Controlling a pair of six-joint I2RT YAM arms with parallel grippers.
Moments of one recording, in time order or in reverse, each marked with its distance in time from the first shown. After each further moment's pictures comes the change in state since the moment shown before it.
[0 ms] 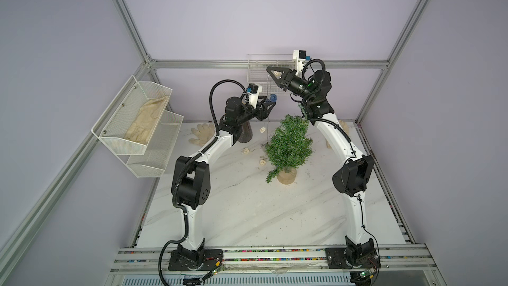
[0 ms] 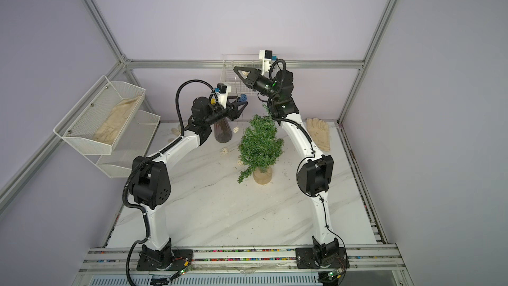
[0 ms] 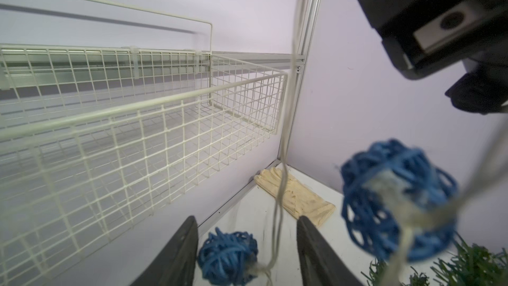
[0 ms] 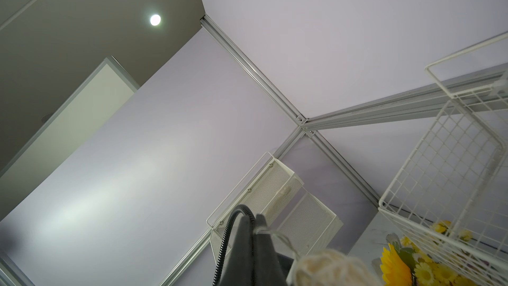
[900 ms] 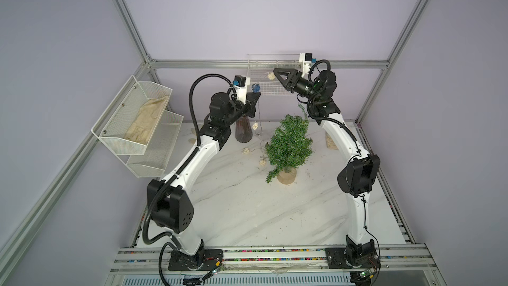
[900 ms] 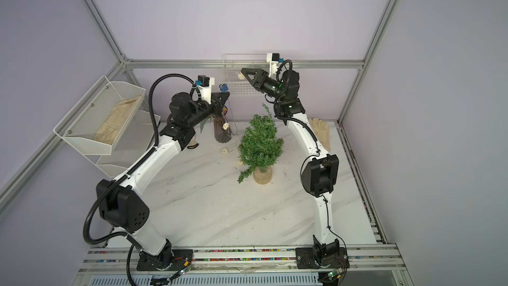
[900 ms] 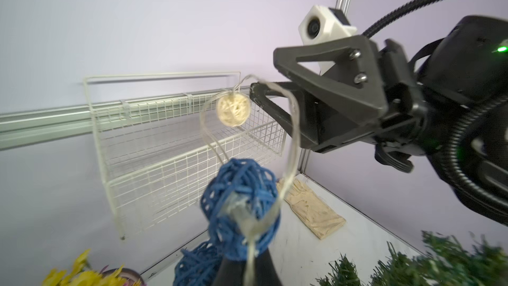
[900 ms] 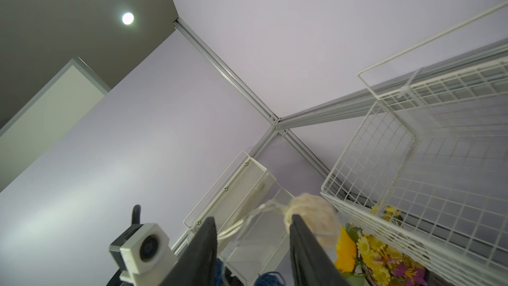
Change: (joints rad) left arm 0.001 -0.411 -0.156 -0.282 -0.210 0.049; right arm -0.091 -0.052 -0.096 -0.047 -0.004 -0.072
